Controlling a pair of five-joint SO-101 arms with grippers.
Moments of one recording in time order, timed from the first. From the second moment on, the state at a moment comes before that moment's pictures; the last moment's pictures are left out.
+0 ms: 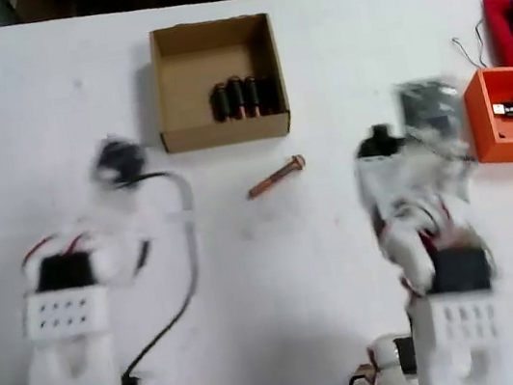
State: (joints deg) left arm -2.5 -43.2 49.0 64.0 -24.0; right arm 1.8 -68.9 50.6 54.5 5.4
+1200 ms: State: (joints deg) left arm 23.9 68.6 -77.8 96.2 -18.2; right arm 11.8 -102.3 75.9 57.8 5.7
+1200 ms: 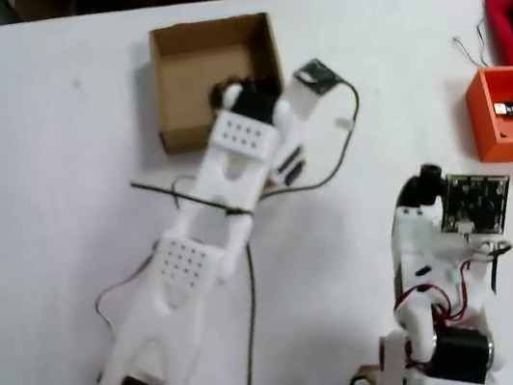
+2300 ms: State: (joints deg) left arm 26.5 75.6 -84.4 93.7 -17.8; right arm 11.8 -102.3 75.9 57.8 5.7
